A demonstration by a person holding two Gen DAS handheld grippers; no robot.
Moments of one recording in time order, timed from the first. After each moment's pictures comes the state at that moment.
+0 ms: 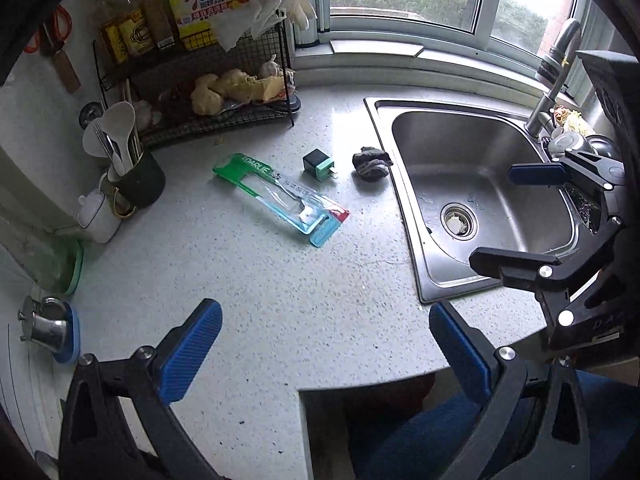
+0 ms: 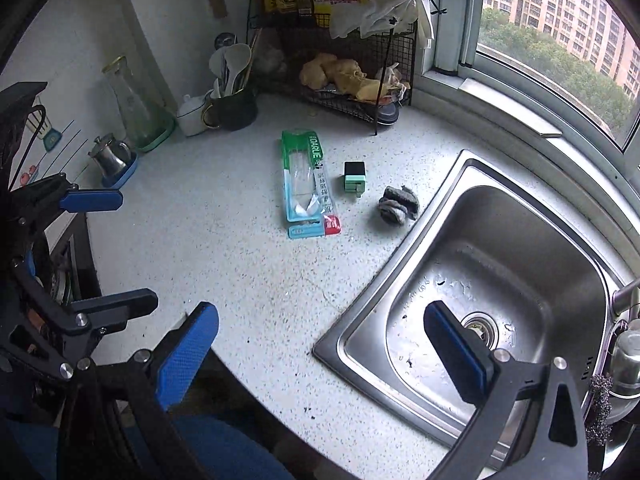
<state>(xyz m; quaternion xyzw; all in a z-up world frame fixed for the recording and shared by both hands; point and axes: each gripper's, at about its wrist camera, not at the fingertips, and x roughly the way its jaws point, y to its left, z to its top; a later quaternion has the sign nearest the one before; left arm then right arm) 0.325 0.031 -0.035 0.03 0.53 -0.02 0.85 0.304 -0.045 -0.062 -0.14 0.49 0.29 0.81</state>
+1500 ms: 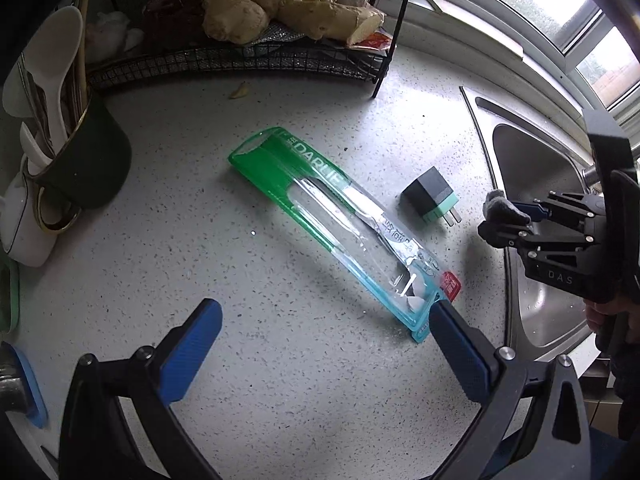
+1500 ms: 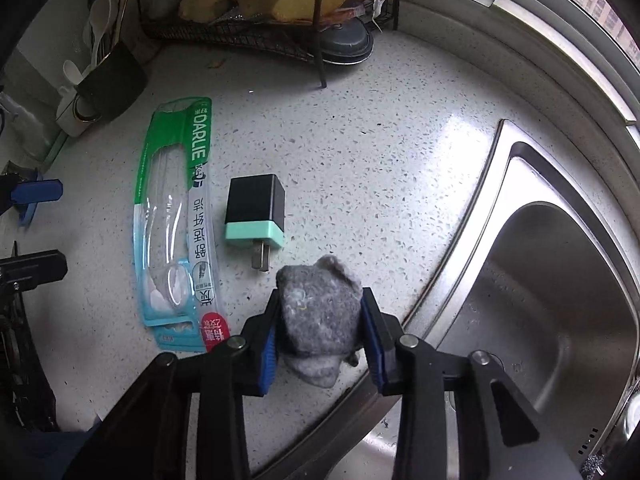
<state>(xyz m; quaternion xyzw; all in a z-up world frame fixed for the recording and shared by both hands) 0.480 0.156 -0.139 -0.08 0.61 -0.04 0.78 0.453 -0.005 -0.158 -0.16 0.59 0.24 0.75</state>
